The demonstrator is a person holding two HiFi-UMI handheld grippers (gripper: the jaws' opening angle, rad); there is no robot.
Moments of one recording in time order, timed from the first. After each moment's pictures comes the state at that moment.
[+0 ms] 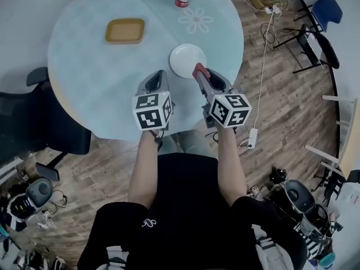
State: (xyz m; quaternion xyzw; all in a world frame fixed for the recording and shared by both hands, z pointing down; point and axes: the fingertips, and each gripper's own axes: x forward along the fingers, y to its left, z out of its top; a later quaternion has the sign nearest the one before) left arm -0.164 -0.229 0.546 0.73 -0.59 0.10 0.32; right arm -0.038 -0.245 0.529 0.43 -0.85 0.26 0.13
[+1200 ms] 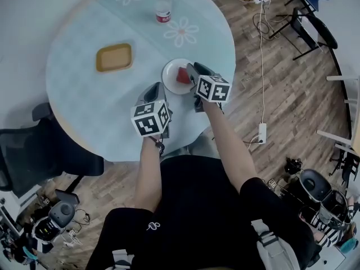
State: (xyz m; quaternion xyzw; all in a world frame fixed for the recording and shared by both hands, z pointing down) left arm -0.145 -0.281 0.572 0.74 -0.55 0.15 0.35; right arm -0.017 -0.357 0.625 0.51 -0.78 0.36 0.10
